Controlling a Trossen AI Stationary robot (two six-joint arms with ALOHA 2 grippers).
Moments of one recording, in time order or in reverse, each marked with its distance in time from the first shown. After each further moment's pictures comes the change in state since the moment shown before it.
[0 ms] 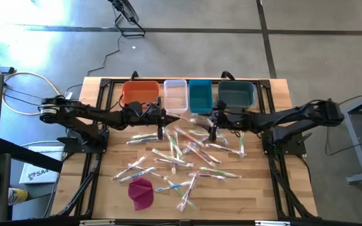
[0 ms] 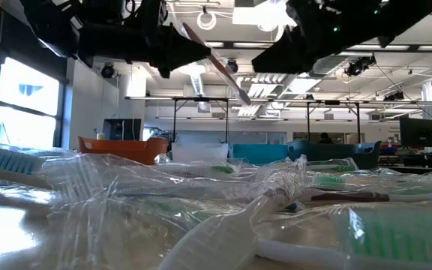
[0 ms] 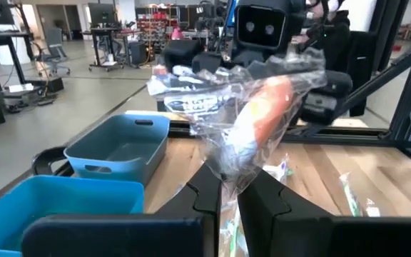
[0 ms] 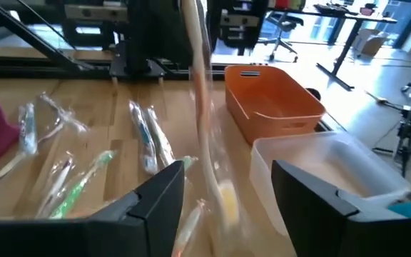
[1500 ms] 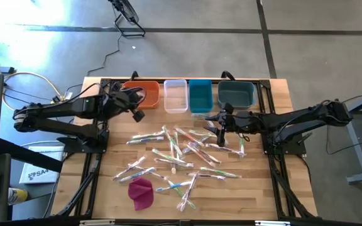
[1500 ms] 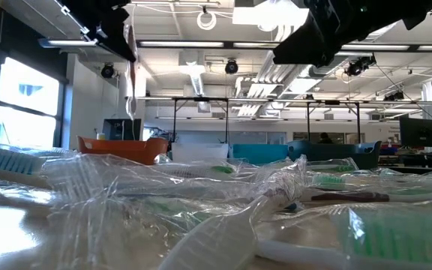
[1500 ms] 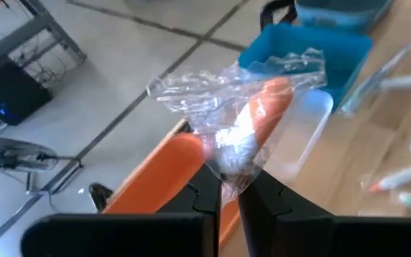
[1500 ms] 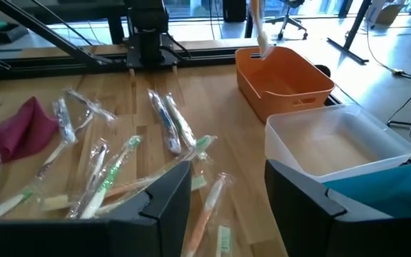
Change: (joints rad) left arm 0.010 -0.465 0.322 -1.426 -0.690 -0.122; right arm 0.076 -0.146 -0.001 -0.210 0.045 0.130
